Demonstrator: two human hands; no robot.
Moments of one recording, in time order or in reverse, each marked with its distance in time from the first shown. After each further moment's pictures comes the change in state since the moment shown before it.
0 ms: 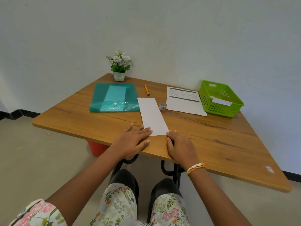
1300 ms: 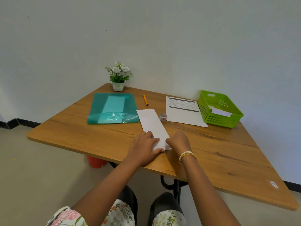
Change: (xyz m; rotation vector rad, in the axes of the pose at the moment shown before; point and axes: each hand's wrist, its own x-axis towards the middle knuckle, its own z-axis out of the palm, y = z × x) left_hand 0.054 0.028 0.021 -0.072 0.233 -0.175; right_hand 0.079 -0.019 -0.009 0.276 -0.151 0.588
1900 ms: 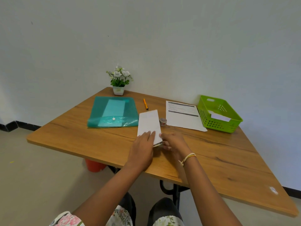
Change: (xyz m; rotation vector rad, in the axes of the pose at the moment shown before) left_hand -0.005 0.006 -0.003 0.008 0.223 0.013; right_hand -0.005 -0.015 -0.009 0.748 -0.305 0.067
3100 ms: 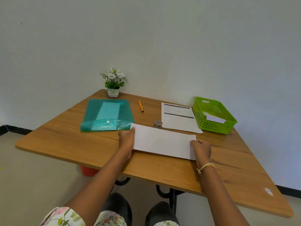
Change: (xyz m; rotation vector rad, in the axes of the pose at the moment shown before) left_hand 0.056 -0.025 -0.012 -1.150 0.079 -1.066; right_hand 0.025 0.036 -0.094 -0.116 0.579 -0.214
